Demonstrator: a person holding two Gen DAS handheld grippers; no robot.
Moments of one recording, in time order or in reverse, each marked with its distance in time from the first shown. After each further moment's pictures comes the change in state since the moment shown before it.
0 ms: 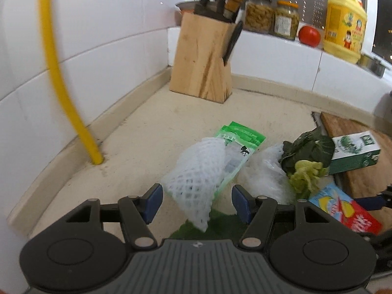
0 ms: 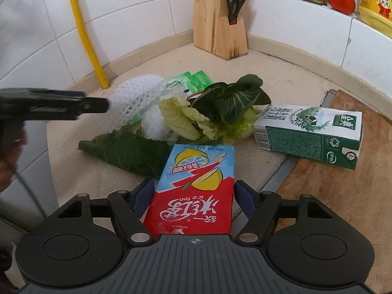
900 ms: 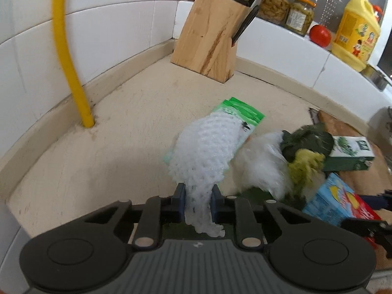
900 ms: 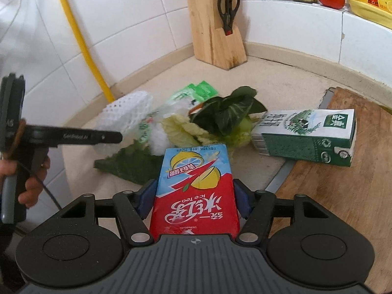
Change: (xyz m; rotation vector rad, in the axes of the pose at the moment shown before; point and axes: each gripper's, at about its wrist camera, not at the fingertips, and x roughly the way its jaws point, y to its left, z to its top) left arm -0.002 0.017 -0.015 -0.146 0.099 -0.097; right arm -0.023 -0.016 0.001 0.080 -0.050 0.097
